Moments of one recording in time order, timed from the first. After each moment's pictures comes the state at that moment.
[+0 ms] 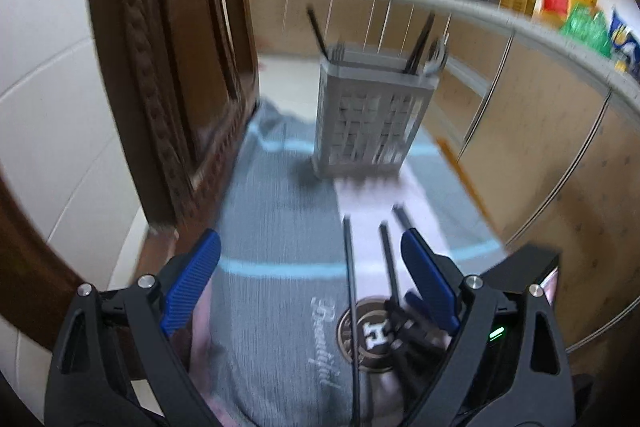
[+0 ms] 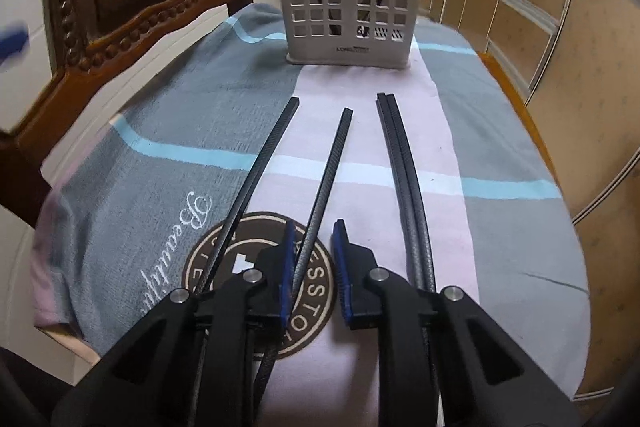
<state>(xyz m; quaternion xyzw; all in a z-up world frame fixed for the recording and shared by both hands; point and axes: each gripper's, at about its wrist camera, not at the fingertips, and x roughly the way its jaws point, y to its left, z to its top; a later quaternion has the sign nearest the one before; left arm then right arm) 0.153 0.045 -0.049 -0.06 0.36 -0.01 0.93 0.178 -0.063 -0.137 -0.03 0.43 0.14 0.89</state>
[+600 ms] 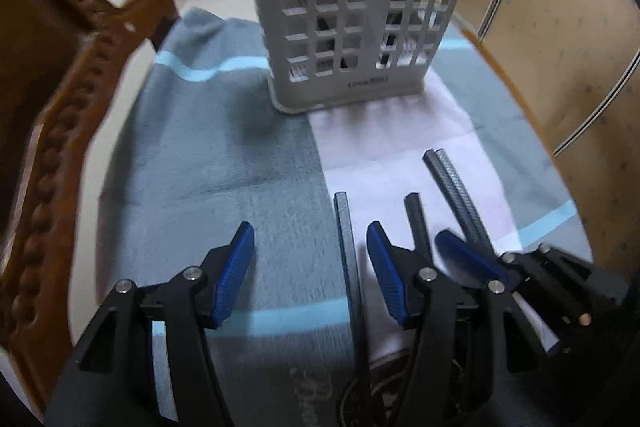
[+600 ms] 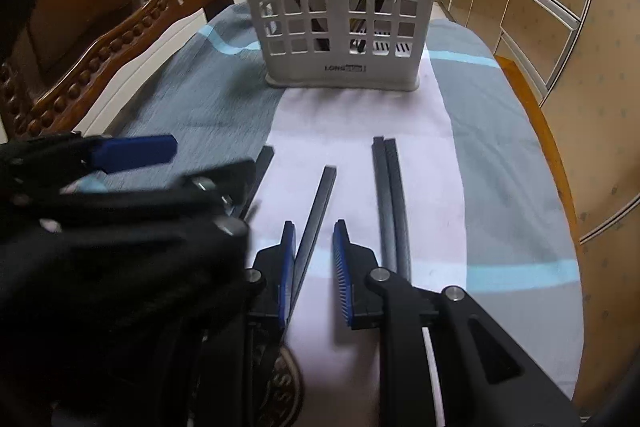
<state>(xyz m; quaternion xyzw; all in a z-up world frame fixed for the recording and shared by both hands) 0.279 -0.005 -0.135 0.02 0.52 -0.05 0.85 0.246 -0.063 -0.138 -0.03 0.45 0.15 0.88</state>
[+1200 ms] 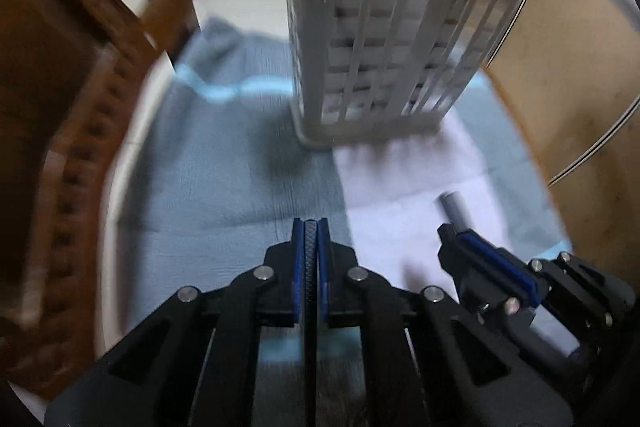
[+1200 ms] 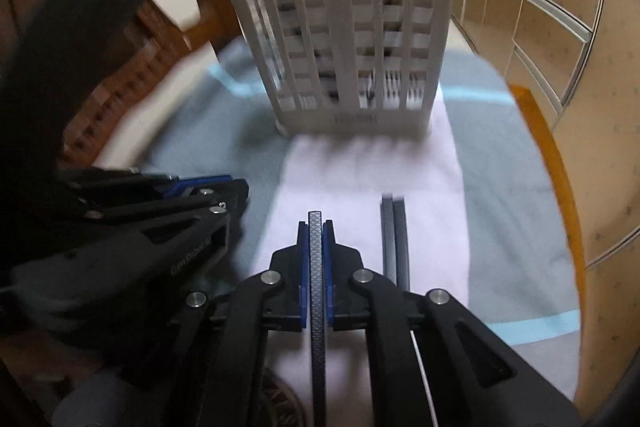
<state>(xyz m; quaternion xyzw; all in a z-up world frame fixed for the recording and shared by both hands) 0.287 0.027 -0.101 -0.02 0.48 -0.04 0.88 0.256 -0.075 -0.095 0.02 0.40 0.20 0.89</state>
